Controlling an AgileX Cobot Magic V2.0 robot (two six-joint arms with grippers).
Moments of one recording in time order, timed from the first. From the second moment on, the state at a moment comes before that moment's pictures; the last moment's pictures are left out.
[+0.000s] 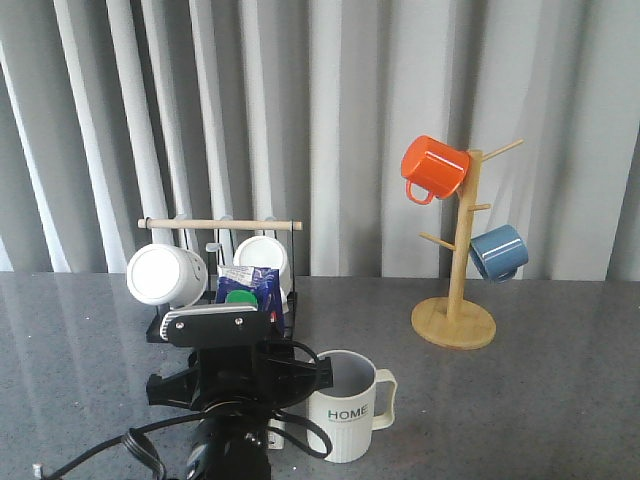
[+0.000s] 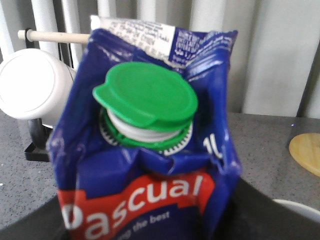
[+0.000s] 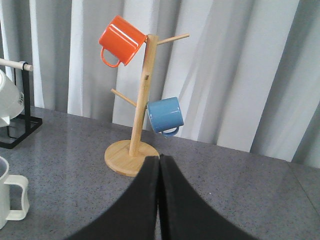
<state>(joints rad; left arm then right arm) -0.81 1.83 -1.14 -1.21 -0.94 0.80 0.06 0.76 -0.68 -0.27 0.09 0.09</state>
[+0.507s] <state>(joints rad) -0.79 1.88 -1.15 -1.18 -0.92 0.74 0.06 0.76 -0.68 -0.27 0.09 0.09</state>
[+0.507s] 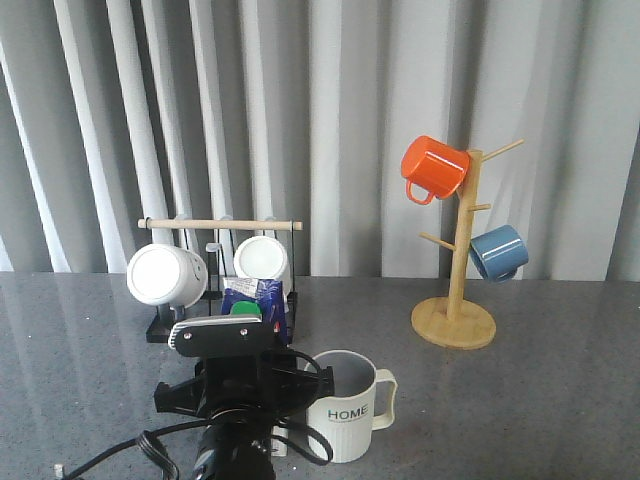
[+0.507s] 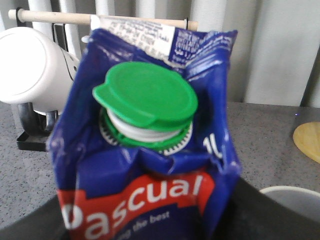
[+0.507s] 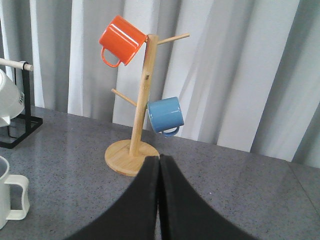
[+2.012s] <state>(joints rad) -0.79 1.88 -1.15 -1.22 -0.92 0.78 0.06 0.76 -0.68 -0.27 0.09 0.09</state>
